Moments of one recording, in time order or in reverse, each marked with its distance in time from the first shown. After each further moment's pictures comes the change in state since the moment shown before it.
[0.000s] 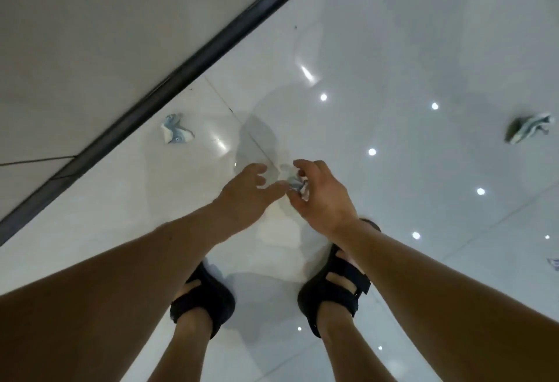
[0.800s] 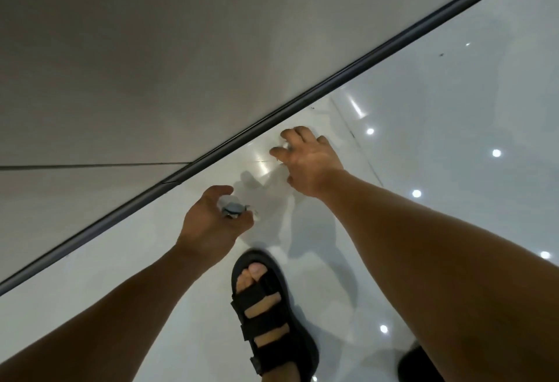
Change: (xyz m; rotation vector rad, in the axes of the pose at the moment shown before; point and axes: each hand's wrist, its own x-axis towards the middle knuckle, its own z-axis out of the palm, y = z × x) left_hand -0.008 -0.149 -0.173 -0.013 0.442 -0.036; right_hand 0.172 -0.150 0.139 -0.713 -0.153 -0.474
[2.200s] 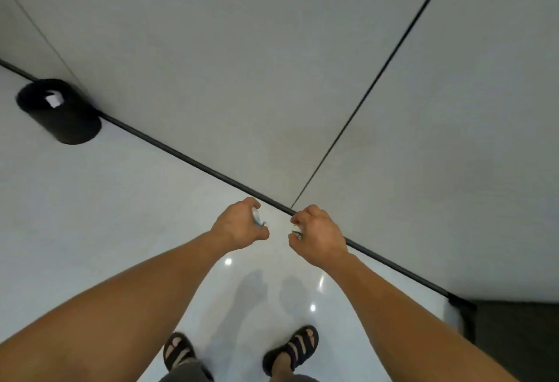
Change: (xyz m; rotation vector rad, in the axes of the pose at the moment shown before) left_hand -0.662 0.060 -0.242 -0.551 0.423 -0.065; right_hand -0.479 -0.346 -0.488 -0.190 0.012 -0.488
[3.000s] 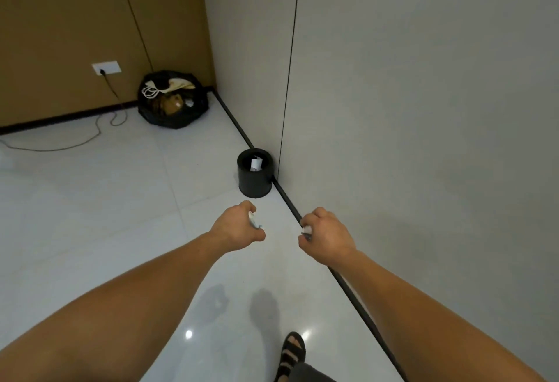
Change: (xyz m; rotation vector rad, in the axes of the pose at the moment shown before) left_hand -0.054 -0.226 -0.414 -0.122 0.573 -0.333; right_hand 0.247 -0.459 -0.007 -0.129 -0.054 -0.661
